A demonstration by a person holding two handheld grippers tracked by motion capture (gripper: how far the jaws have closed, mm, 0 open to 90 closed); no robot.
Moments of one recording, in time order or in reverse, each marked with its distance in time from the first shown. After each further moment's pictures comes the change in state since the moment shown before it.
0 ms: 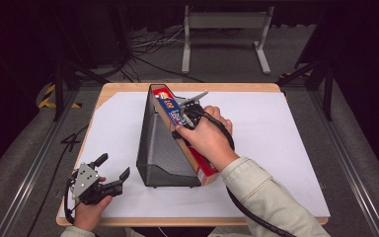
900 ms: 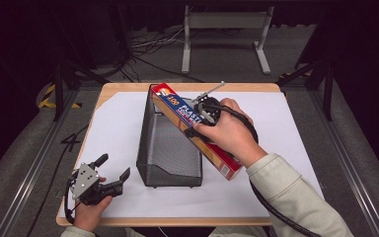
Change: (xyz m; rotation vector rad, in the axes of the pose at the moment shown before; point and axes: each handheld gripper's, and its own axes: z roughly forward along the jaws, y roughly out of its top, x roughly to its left) left arm 0.000 0.000 -0.001 0.005 -0.001 -0.002; right arm -0.025 -0.003 -0.050 -0.029 0.082 -0.184
